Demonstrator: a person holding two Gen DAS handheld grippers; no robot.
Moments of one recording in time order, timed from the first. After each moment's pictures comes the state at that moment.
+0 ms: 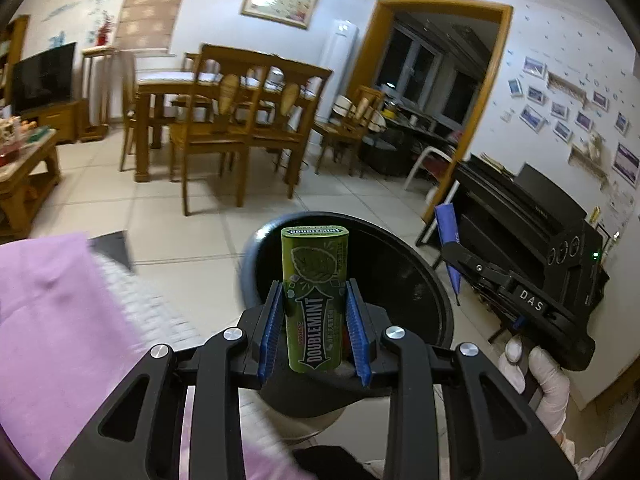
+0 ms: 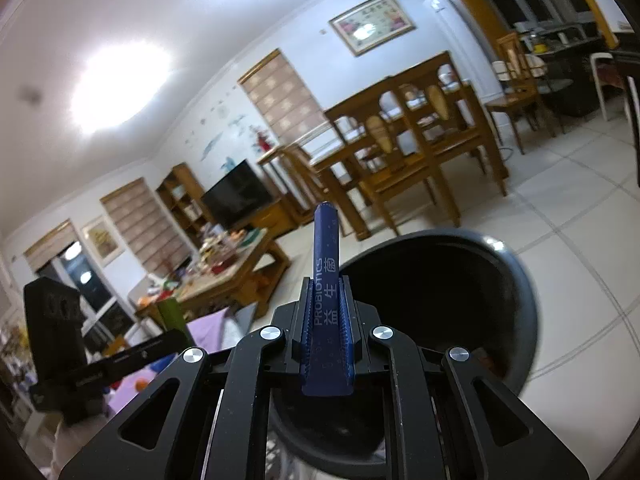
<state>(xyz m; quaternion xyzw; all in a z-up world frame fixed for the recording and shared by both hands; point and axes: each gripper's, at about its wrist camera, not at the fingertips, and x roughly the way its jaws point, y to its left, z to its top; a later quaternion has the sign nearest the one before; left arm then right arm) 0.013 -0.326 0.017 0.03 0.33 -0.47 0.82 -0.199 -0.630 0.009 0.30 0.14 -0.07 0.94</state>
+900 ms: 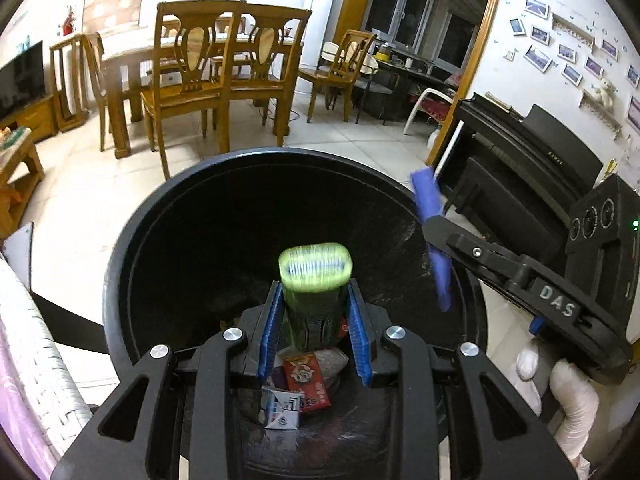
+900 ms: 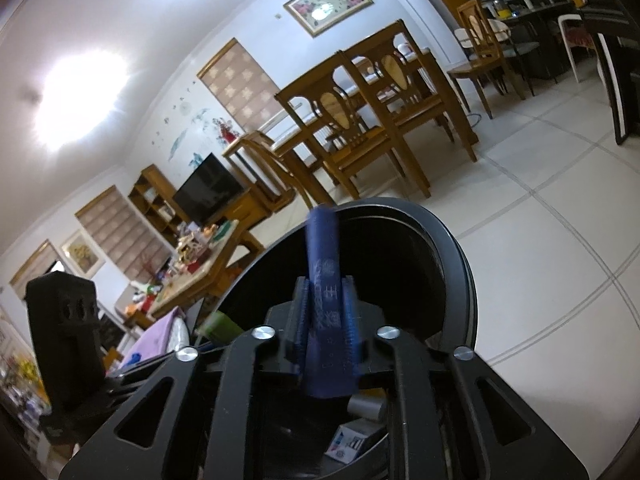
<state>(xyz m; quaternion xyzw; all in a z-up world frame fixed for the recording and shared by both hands) 0.004 -0.431 -0.031 0.11 0.38 -0.46 0.79 -0.168 -0.671 -0.046 0.34 0.18 -0.10 0.92</state>
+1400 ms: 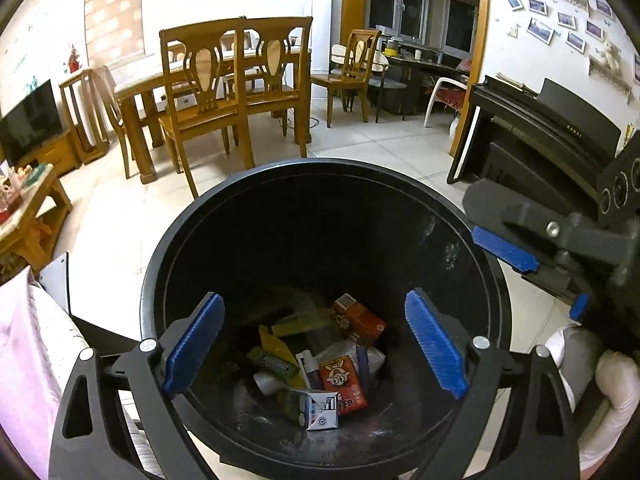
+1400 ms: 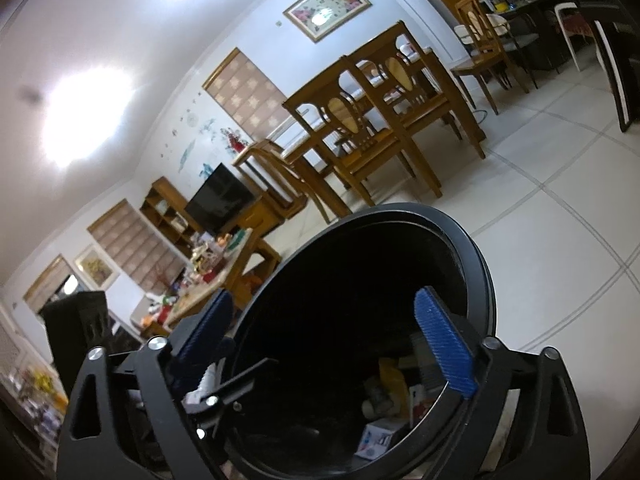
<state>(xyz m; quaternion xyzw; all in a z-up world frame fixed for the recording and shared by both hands) -0.010 -0.437 -0.024 0.17 0.34 -0.43 0.82 -0.173 -0.664 -0.032 0.37 0.16 -0.08 0.91</state>
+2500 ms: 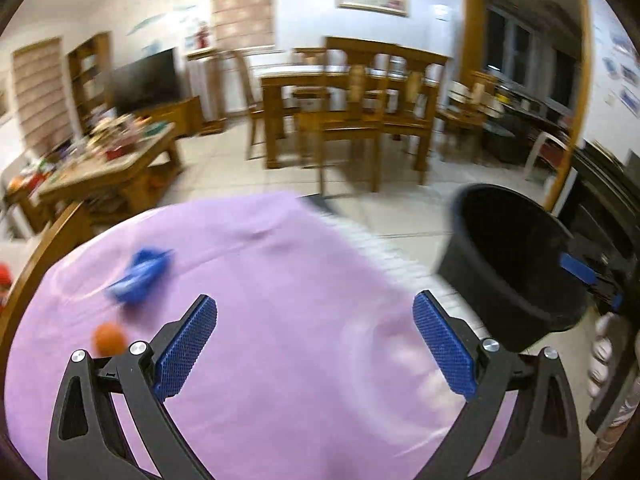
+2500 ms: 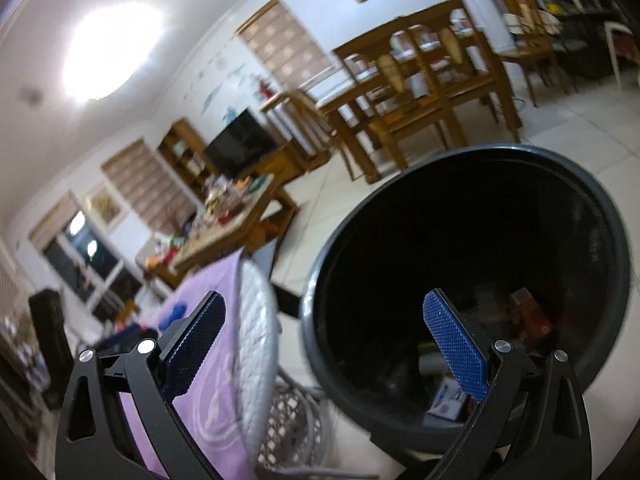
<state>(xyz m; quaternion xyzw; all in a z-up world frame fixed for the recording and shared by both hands) 0.051 -0.180 0.010 0.09 0.34 -0.24 0.91 -0.118 -0.537 -0.015 0.29 0.24 -0.02 0.92</state>
